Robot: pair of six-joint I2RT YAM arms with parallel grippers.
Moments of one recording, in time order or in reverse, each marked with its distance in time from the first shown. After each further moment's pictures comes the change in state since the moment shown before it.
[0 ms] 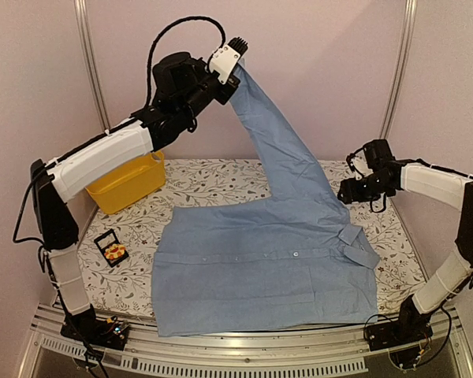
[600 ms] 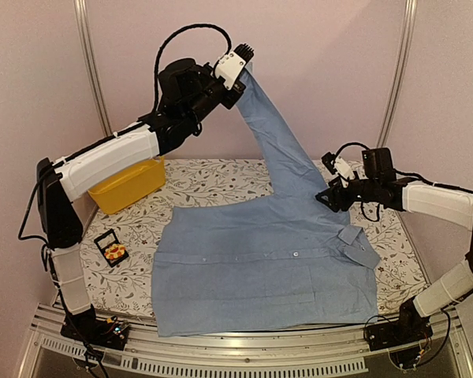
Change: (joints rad) left arm 0.000 0.041 0.007 0.077 0.090 0.008; right arm 0.094 -0.166 -0.200 0.394 -0.326 -0.432
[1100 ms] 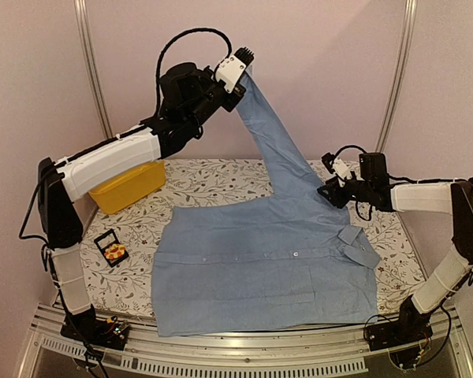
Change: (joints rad) left arm 0.002 0.000 -0.032 0.049 -0.010 0.006; right arm -0.045 0.125 -0.032 0.251 0.009 -0.020
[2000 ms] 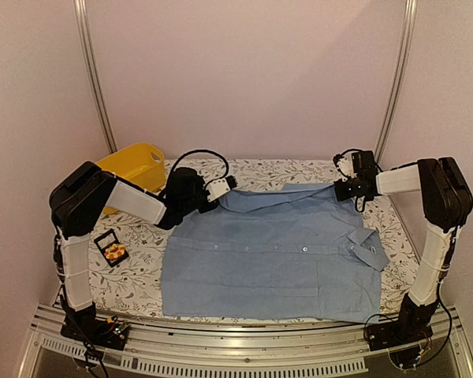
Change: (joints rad) left arm 0.143 0.130 -0.793 0.348 0.114 0.166; right arm -0.109 0.381 0.286 -0.095 0.323 0.200
